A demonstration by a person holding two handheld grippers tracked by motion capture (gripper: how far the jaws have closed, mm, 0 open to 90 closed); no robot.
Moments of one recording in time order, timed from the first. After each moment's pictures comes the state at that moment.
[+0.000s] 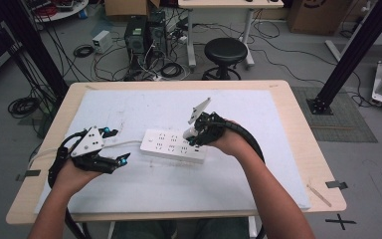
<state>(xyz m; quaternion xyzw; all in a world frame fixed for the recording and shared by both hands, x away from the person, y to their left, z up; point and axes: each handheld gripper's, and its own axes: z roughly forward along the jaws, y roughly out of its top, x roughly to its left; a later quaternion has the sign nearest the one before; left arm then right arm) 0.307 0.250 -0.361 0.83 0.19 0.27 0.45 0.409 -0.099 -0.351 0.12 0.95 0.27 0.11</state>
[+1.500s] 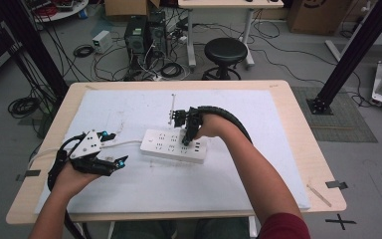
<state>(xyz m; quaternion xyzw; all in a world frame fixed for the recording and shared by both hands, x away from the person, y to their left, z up) 0.308 0.260 -0.376 0.83 0.21 0.26 0.45 0.457 -0.035 -0.365 0.04 1.00 0.07 0.03</state>
